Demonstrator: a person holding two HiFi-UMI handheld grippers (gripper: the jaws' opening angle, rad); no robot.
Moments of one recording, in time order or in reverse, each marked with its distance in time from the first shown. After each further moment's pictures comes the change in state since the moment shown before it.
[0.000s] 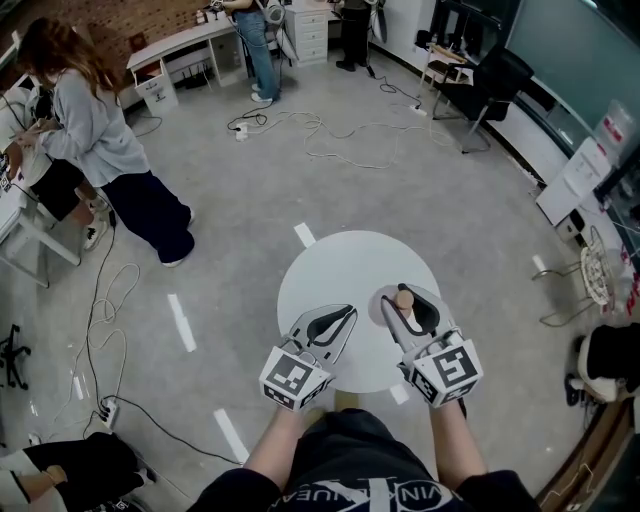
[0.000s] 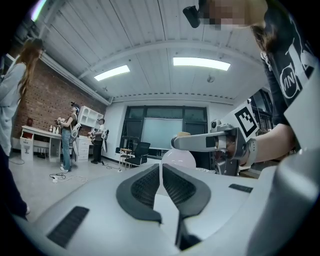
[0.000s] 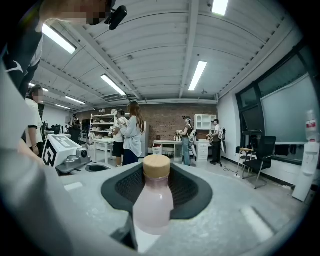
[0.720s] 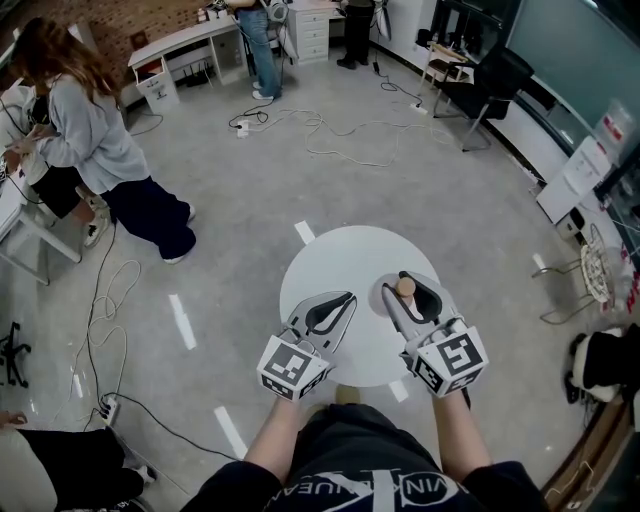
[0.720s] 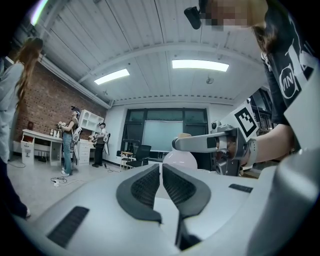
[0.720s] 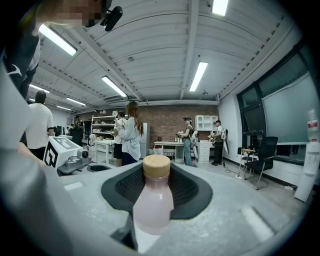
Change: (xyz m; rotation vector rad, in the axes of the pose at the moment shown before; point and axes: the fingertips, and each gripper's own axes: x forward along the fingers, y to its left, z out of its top) left arm -0.006 0.006 0.018 0.020 -0.031 0.010; right arm 0.003 0.005 0.016 0.001 -0.014 0.014
